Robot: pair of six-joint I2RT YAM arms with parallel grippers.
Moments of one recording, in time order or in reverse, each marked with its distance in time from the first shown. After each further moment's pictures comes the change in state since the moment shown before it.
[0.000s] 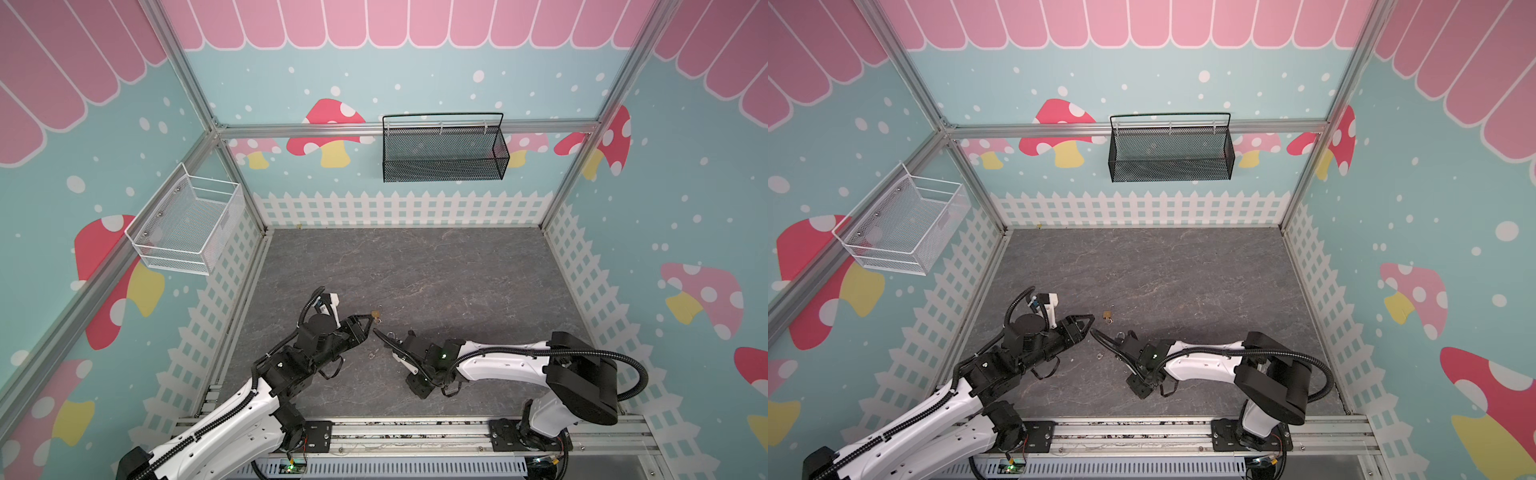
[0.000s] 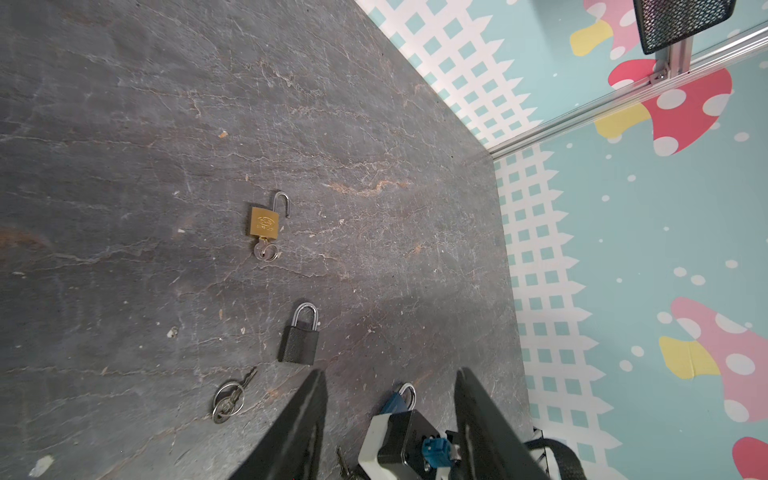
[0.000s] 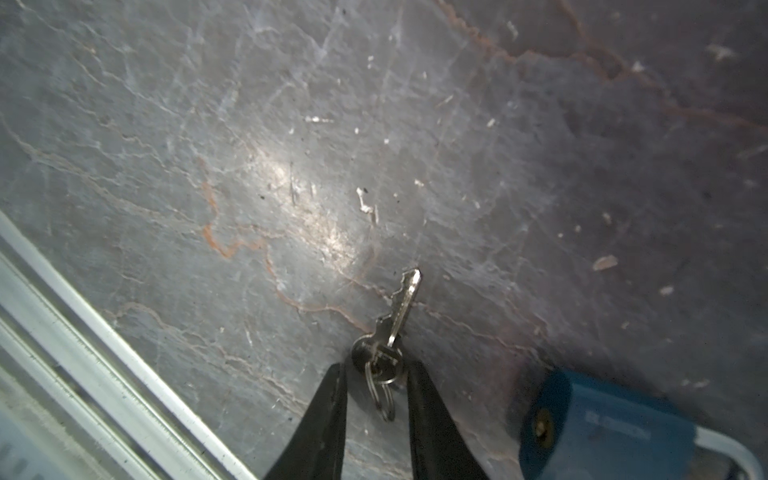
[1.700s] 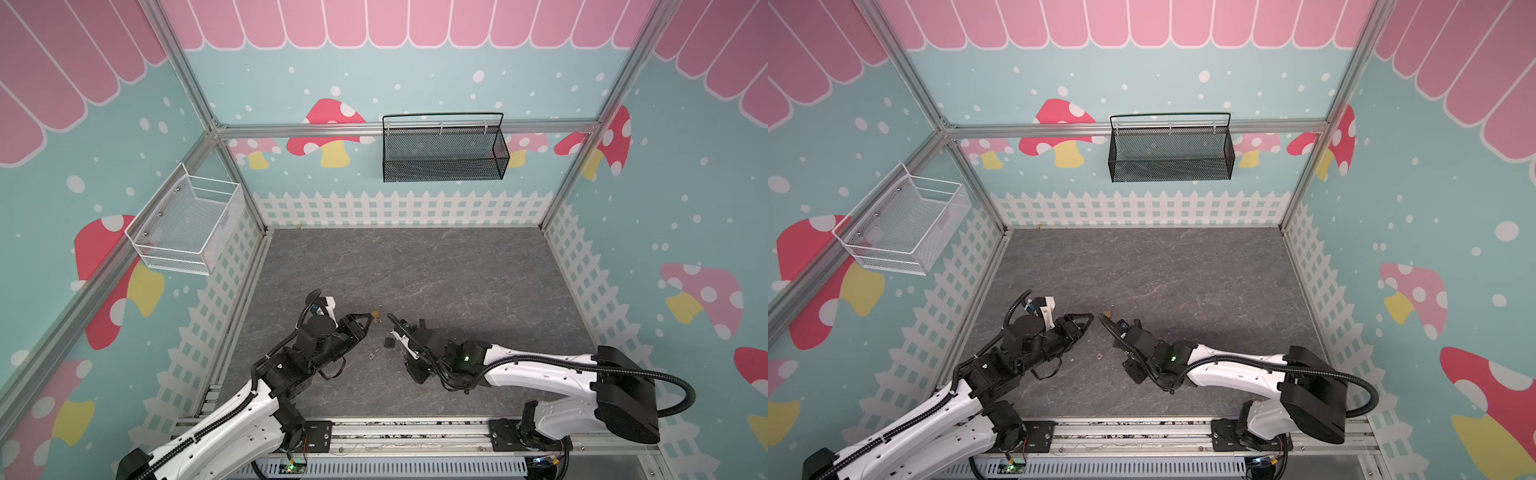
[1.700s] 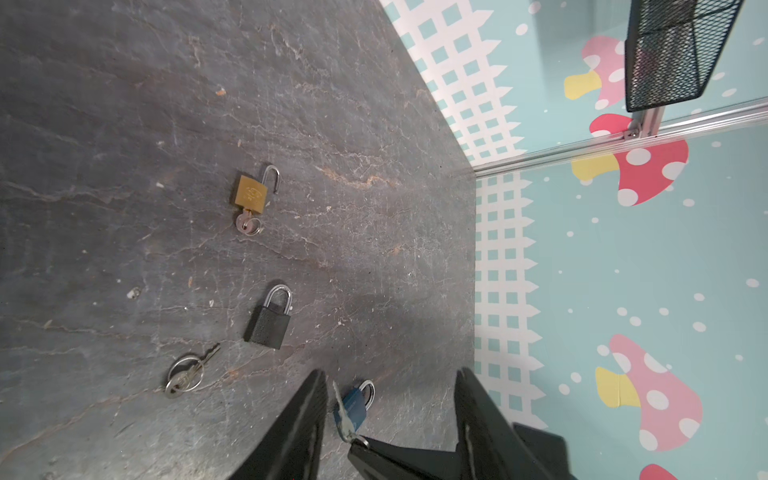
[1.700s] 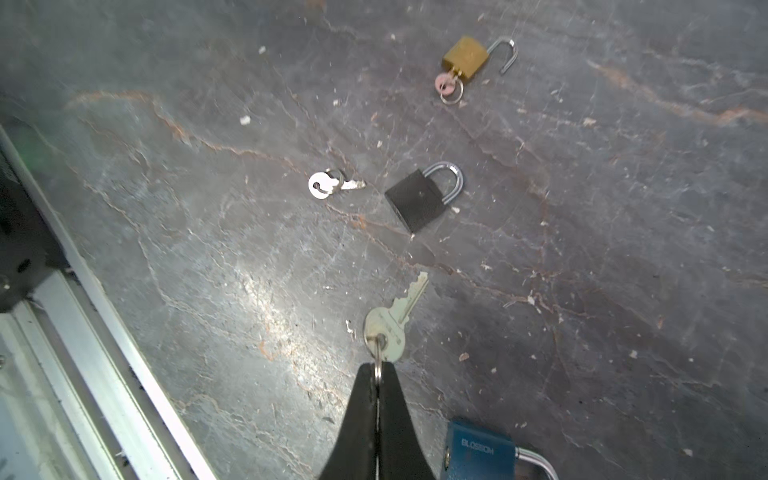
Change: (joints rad) left arm 0.002 0.016 -0.004 0.031 0.027 -0.224; right arm -0.009 -0.240 -0.043 0.209 0.190 -0.046
